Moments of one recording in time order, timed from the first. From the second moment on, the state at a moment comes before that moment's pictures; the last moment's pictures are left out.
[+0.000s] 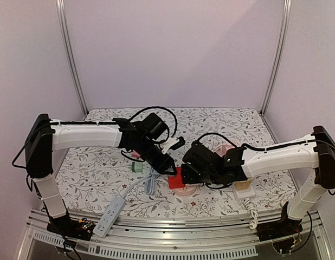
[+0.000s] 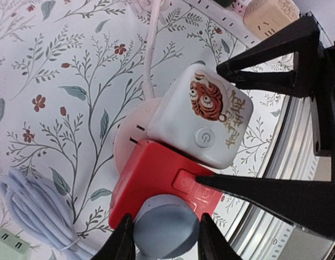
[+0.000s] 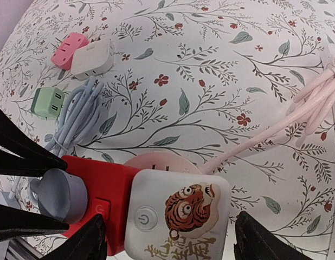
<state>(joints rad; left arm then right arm) -0.92 1.83 1.35 -0.57 0.31 -0.09 1.15 1.65 1.04 -0.39 0.44 0.84</state>
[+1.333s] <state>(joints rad) -0.91 1.81 1.38 -0.57 0.30 -0.43 1.26 1.38 0.93 -0.39 0.41 0.62</state>
